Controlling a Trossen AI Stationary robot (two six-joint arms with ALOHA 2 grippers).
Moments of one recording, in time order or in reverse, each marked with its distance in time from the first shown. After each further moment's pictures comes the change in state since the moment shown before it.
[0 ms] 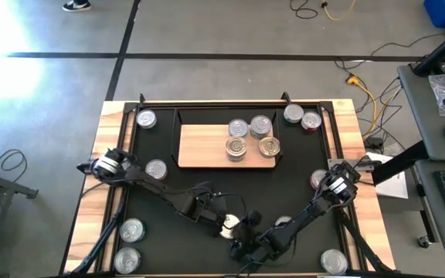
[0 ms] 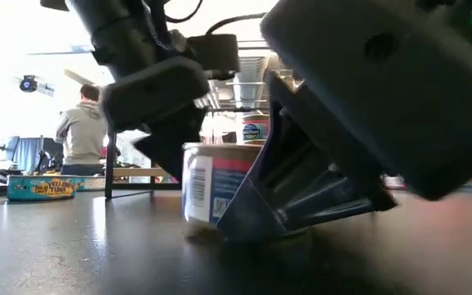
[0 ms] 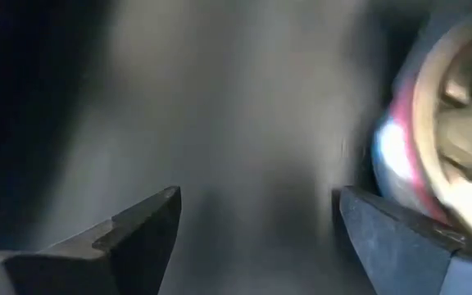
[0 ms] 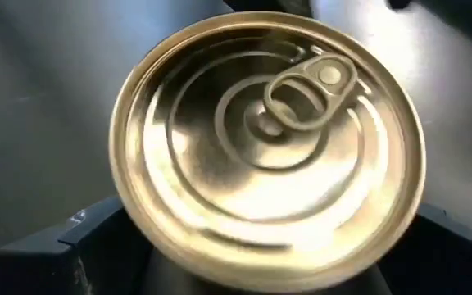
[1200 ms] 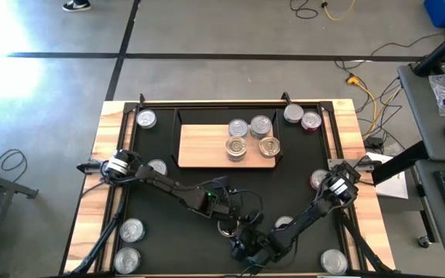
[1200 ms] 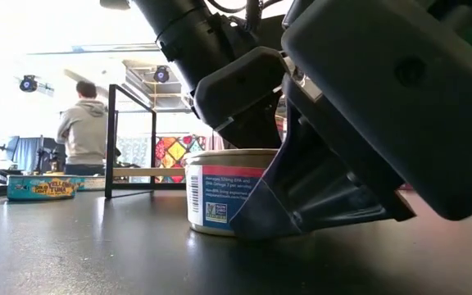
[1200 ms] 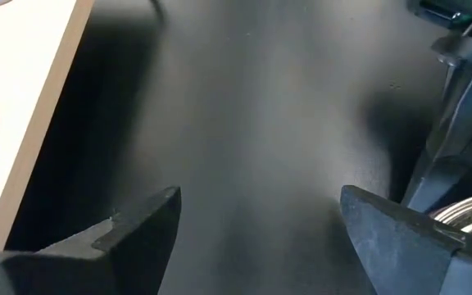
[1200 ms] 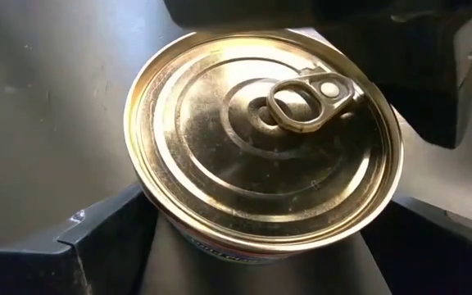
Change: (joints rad) left arm 0.054 0.087 0.168 0.031 -0.051 0.194; right arm 0.018 0.000 0.005 -0.082 0.057 0.033
